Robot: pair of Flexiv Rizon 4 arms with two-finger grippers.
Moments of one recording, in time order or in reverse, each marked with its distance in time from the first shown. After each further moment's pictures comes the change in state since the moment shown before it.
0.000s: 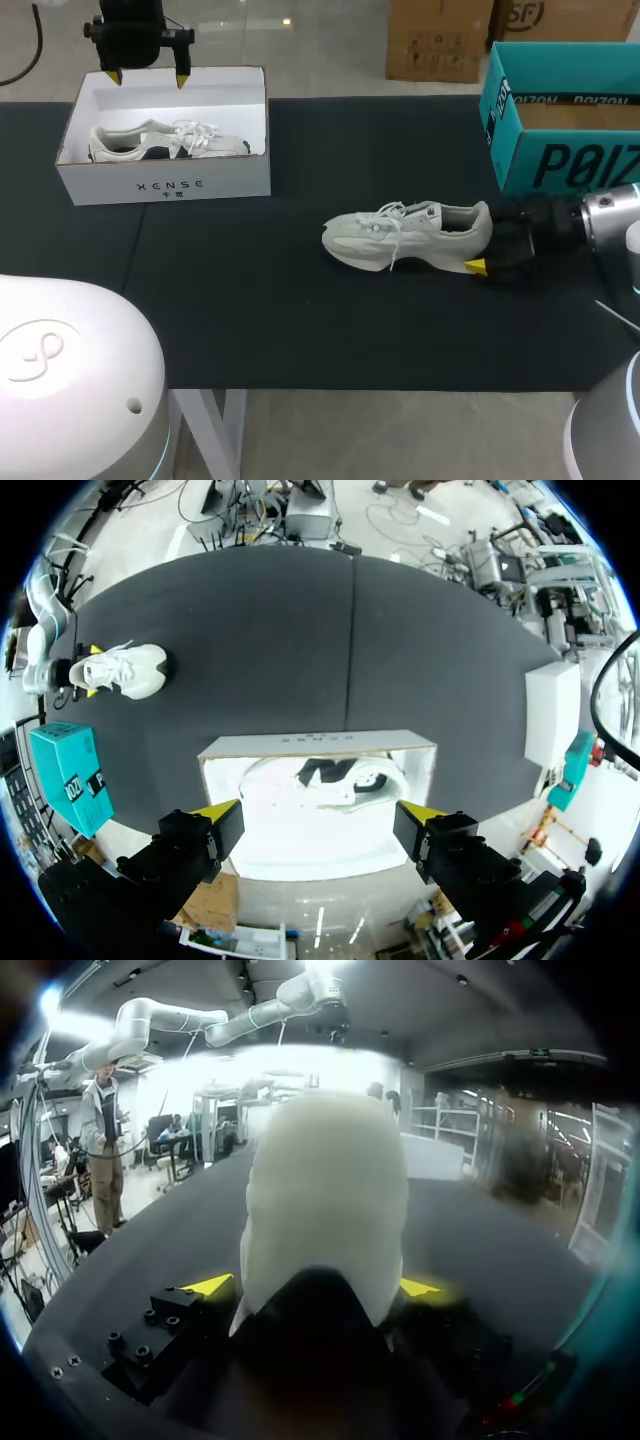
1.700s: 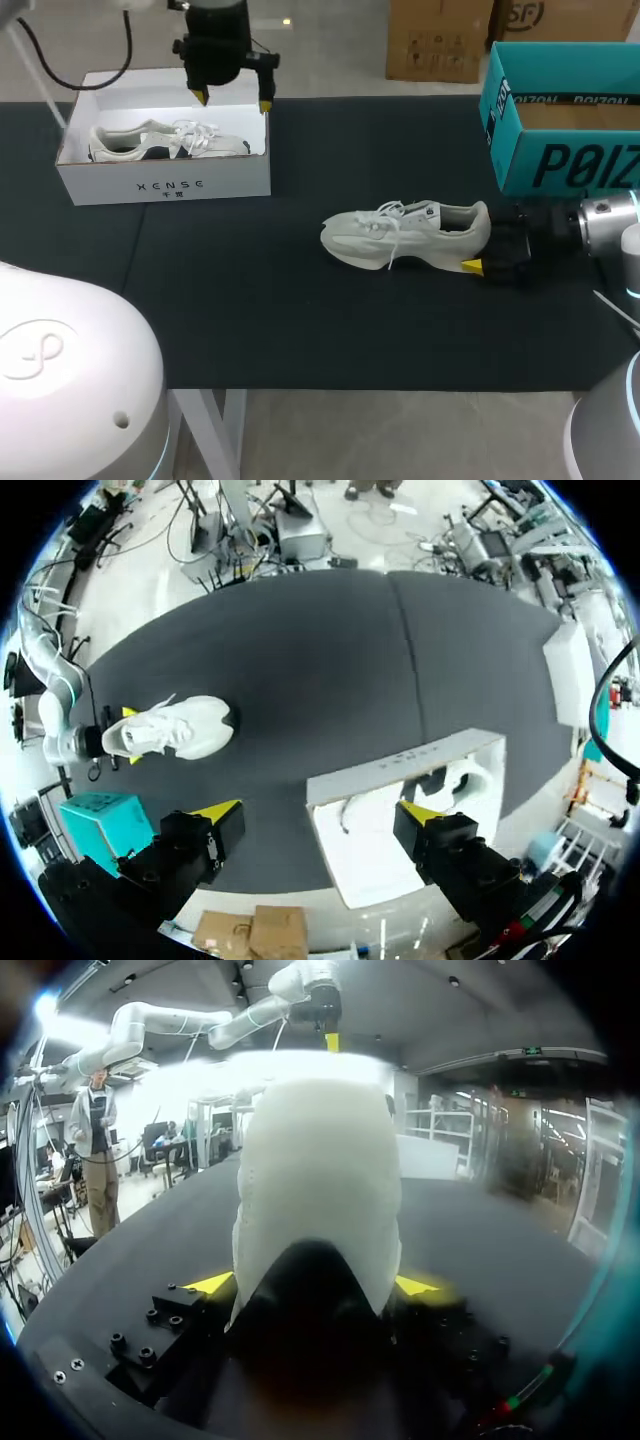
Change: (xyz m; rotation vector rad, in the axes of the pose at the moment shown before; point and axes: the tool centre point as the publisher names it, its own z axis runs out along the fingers) left arm -0.146 -0.048 -0.004 0.095 -0.106 0.230; right arm -0.004 -0.006 0.006 -0.030 -0.017 0.019
